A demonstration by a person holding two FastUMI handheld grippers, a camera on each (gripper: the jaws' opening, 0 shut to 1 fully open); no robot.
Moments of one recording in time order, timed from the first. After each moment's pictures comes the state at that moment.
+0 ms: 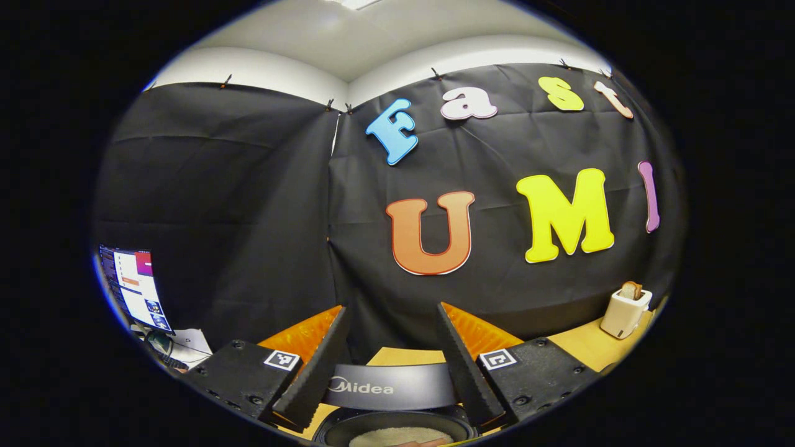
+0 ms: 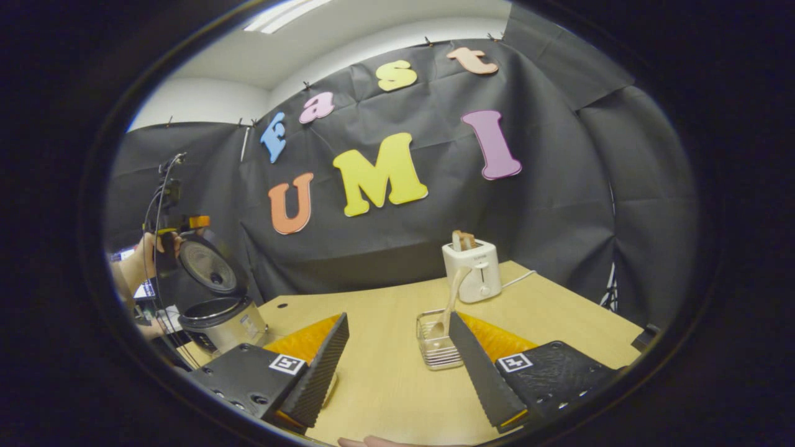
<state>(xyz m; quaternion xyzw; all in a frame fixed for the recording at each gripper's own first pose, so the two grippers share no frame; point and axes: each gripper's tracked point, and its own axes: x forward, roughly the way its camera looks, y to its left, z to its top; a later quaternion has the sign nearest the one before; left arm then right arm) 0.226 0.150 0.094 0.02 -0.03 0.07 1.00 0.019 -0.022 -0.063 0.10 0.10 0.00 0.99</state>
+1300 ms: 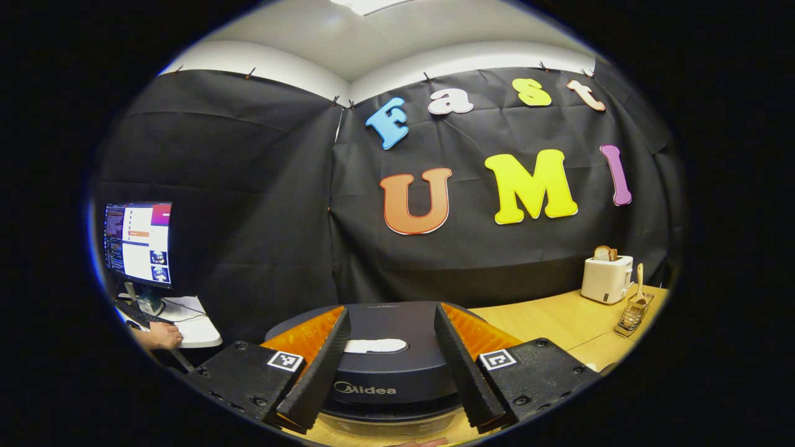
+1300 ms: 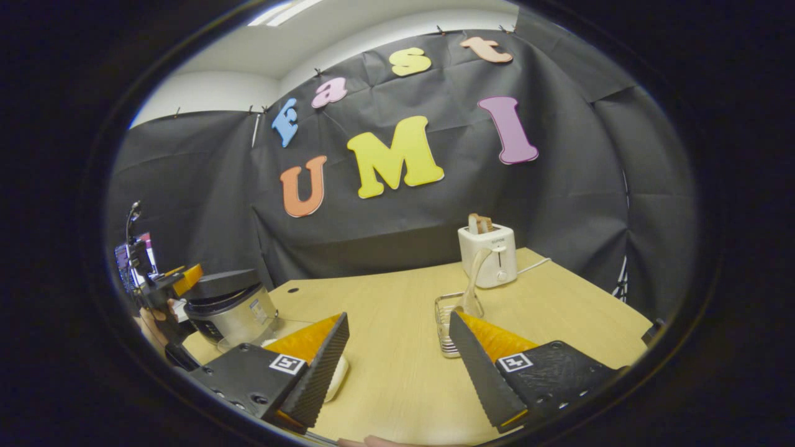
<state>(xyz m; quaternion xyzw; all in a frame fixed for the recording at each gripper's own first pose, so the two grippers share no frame) 0.112 0.118 -0.054 0.00 -0.03 0.04 1.00 0.018 -0.010 -0.080 0.09 0.13 0.02 0.99</state>
